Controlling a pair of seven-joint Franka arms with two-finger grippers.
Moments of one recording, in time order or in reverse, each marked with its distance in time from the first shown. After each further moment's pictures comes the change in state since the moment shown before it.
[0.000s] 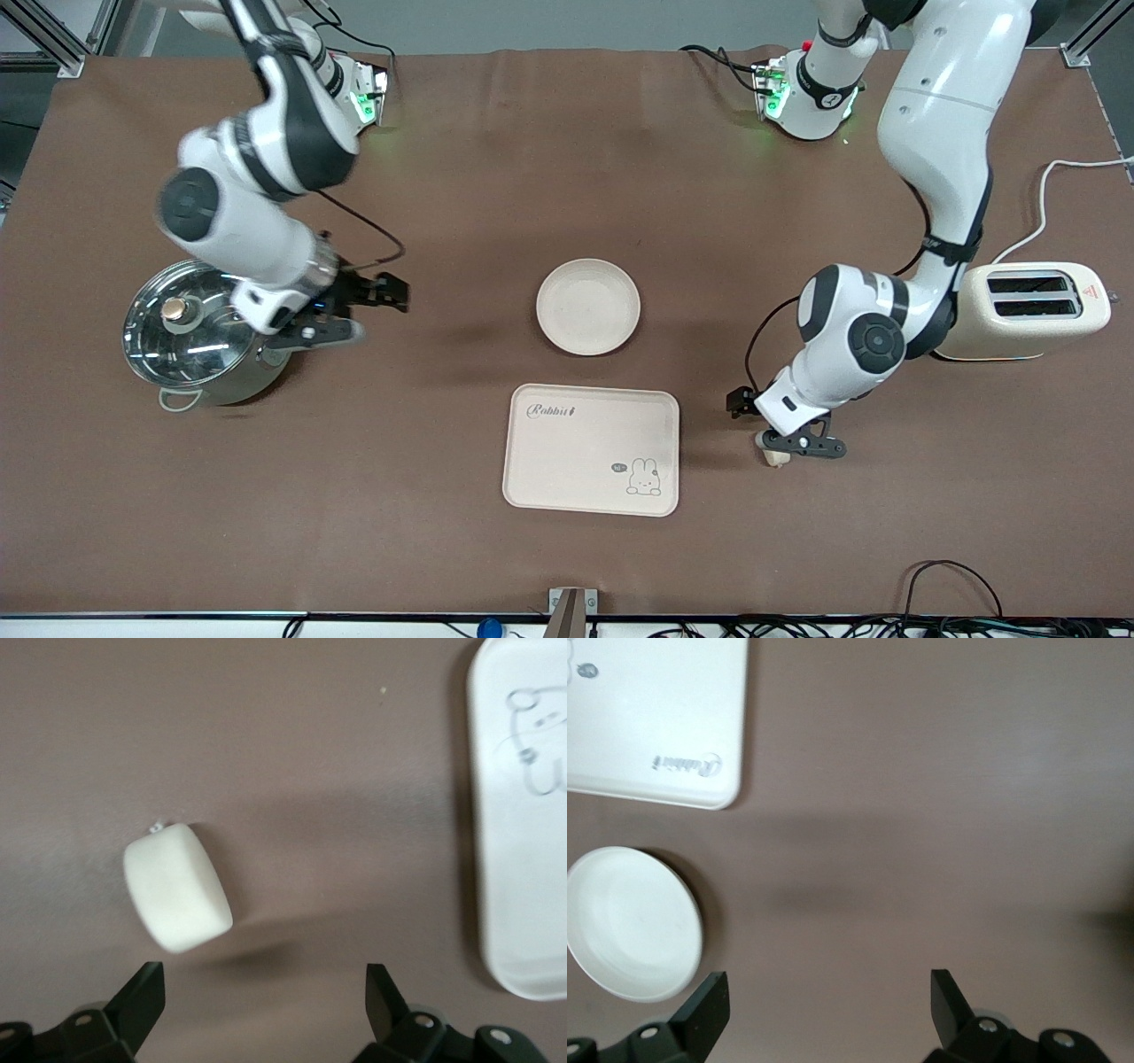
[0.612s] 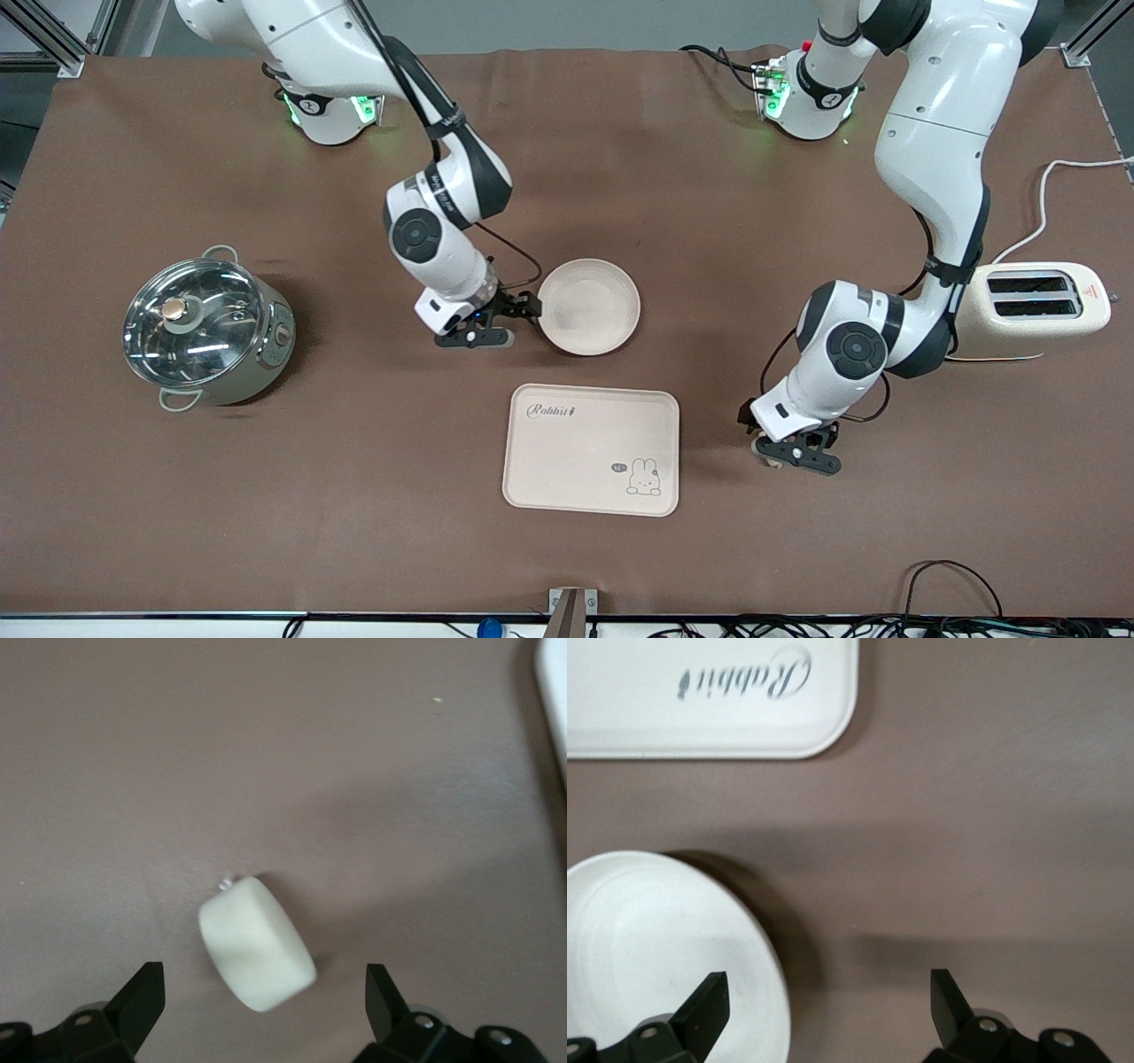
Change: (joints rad) left arm 0.021 0.044 0.010 0.049 0.193 0.037 0.022; right arm 0.269 0.292 -0.001 -0.009 0.085 0.387 0.208
